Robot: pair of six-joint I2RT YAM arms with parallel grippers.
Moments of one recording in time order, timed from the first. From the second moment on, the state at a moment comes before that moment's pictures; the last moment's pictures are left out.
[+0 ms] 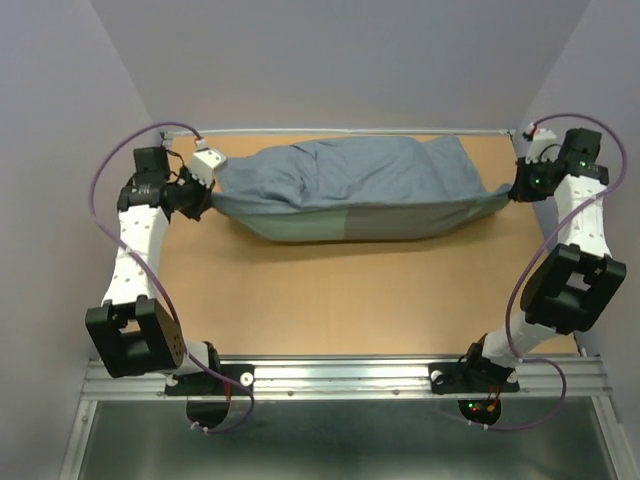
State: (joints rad) left arm 0.14 1.38 1.22 -0.76 0.45 0.72; right arm -0.42 1.65 1.45 -0.77 -0.34 -0.45
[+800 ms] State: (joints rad) left arm 0.24 1.01 1.67 -0.45 0.48 0.22; right arm -0.55 1.45 2.25 -0.62 -0.33 0.00
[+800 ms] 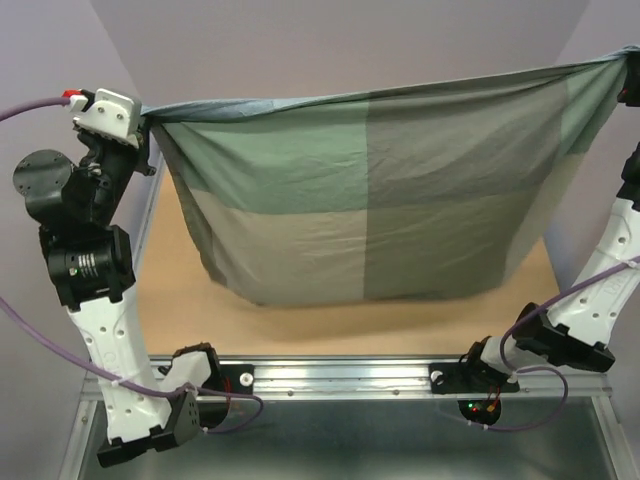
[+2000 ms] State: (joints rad) left arm 0.21 2.00 2.13 -0.65 0.01 0.13; right arm -0.23 1.91 2.10 -0.57 0.02 -0.24
